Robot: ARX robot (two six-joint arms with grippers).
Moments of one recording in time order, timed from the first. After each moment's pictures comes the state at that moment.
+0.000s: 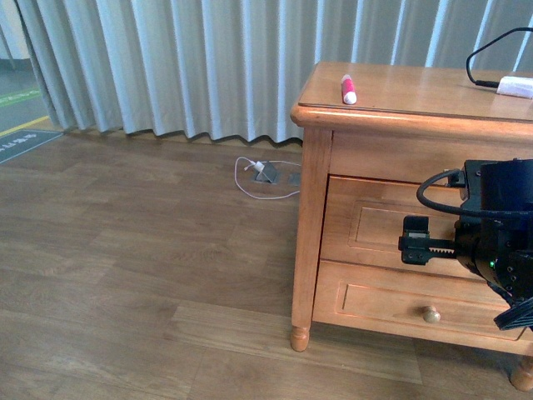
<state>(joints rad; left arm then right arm) 0.00 0.00 0.02 0.00 0.00 0.00 0.09 2.27 1.08 0.73 0.29 0.09</state>
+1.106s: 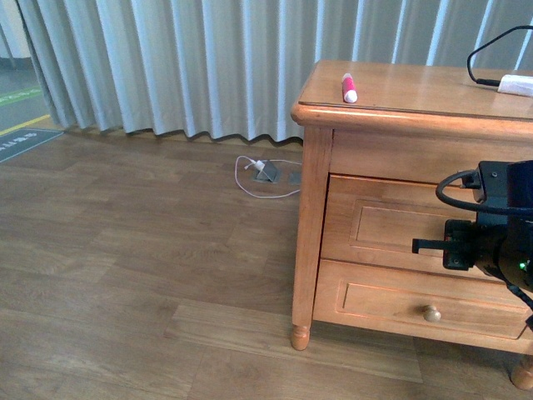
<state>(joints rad) 0.00 0.00 0.02 0.00 0.00 0.00 0.06 2.23 1.03 0.71 0.18 0.08</state>
